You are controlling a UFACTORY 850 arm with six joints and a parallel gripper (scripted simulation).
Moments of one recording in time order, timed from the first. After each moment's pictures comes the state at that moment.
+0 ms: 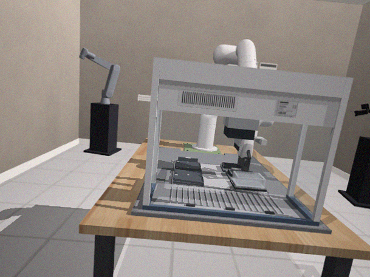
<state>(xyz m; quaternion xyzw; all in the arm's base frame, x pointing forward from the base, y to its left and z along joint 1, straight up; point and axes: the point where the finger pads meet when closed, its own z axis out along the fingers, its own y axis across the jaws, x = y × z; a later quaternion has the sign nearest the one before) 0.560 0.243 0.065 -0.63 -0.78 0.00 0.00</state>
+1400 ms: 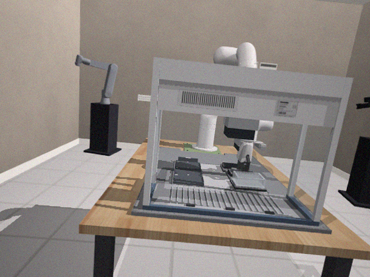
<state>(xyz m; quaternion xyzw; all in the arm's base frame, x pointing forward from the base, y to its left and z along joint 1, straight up) 0.560 0.243 0.043 -0.63 -0.78 0.00 0.00</state>
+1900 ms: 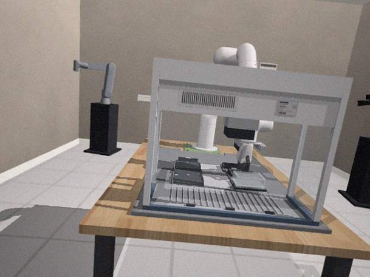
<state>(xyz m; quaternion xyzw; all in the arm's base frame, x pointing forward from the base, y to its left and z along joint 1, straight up) 0.560 0.243 0.038 -0.63 -0.78 0.00 0.00</state>
